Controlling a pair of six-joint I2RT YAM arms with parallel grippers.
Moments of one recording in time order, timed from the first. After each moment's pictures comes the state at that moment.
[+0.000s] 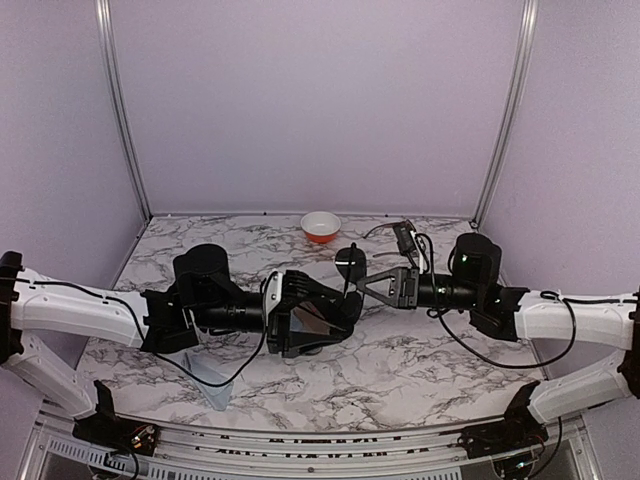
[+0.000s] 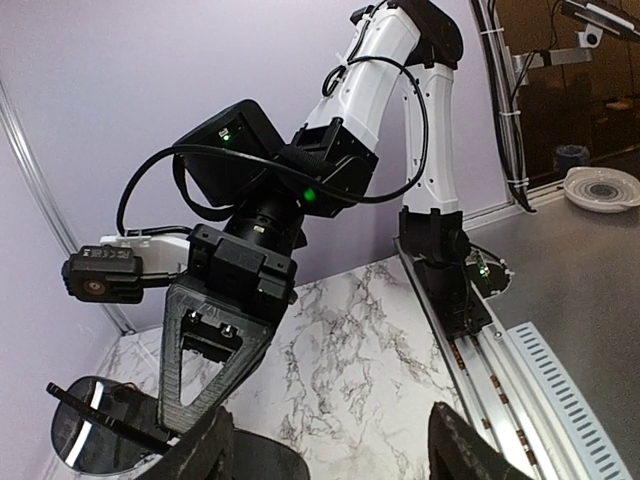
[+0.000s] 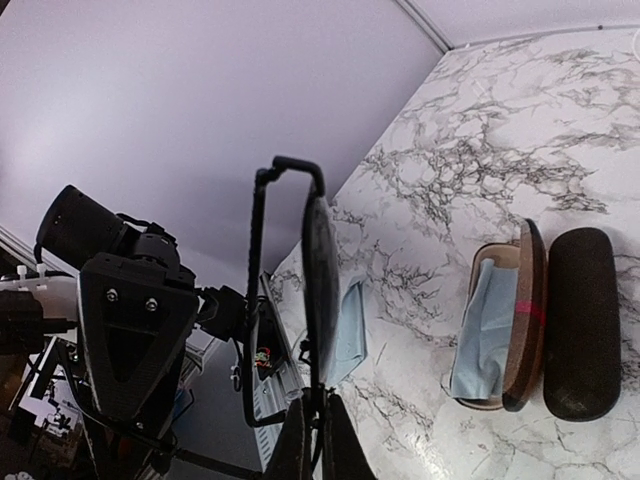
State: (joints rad) left arm -1.12 1.45 0.82 0.58 0.48 0.34; right arm 0.71 1.20 0.59 0.48 -0.63 0.76
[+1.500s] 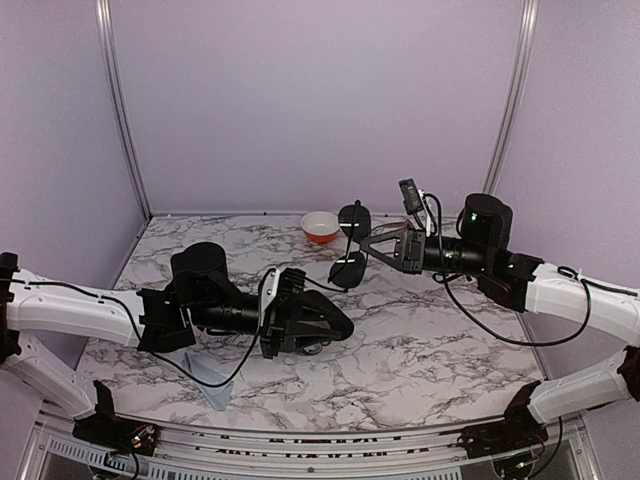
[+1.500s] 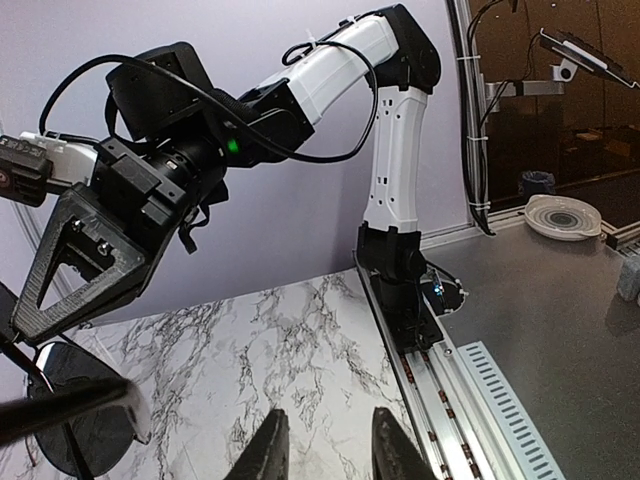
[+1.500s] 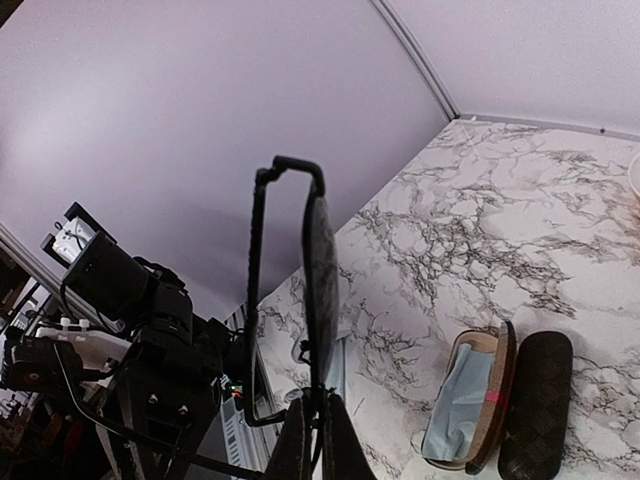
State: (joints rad) left arm -1.12 1.40 0.81 0.55 0.55 0.23; right arm 0.66 1.19 0.84 0.25 -0.62 0.59
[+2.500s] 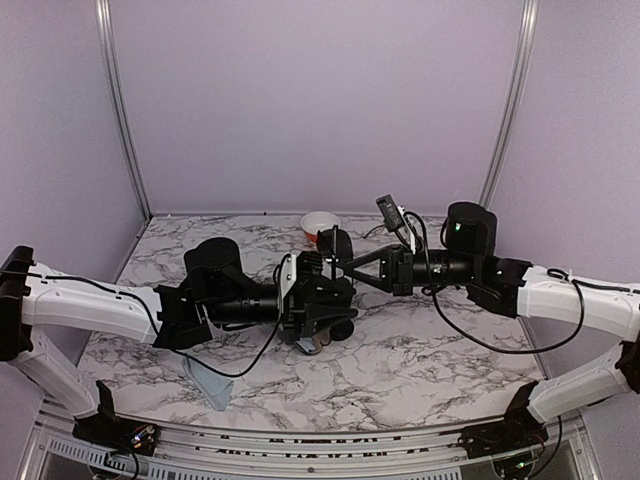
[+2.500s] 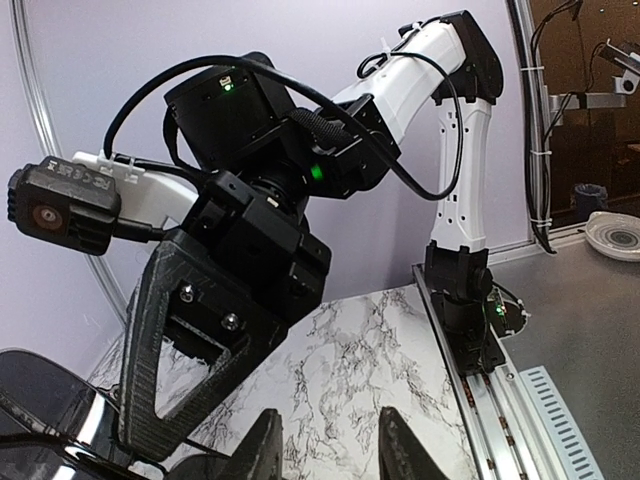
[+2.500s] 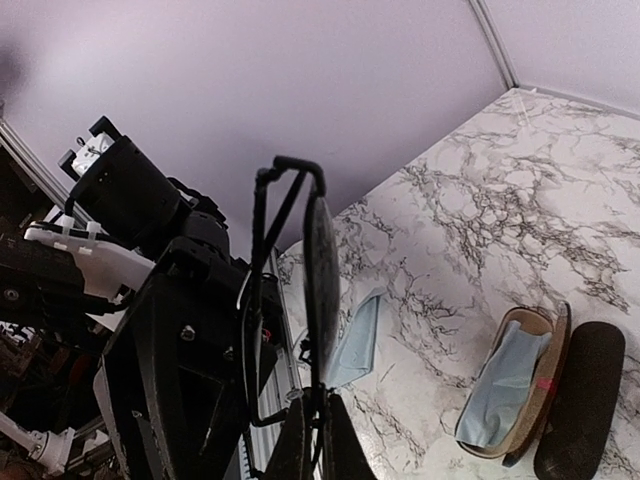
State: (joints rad) left arm -1.12 1.50 0.88 0.63 0.41 0.23; right arm 0.76 1.23 0.83 0.24 -0.70 0.49
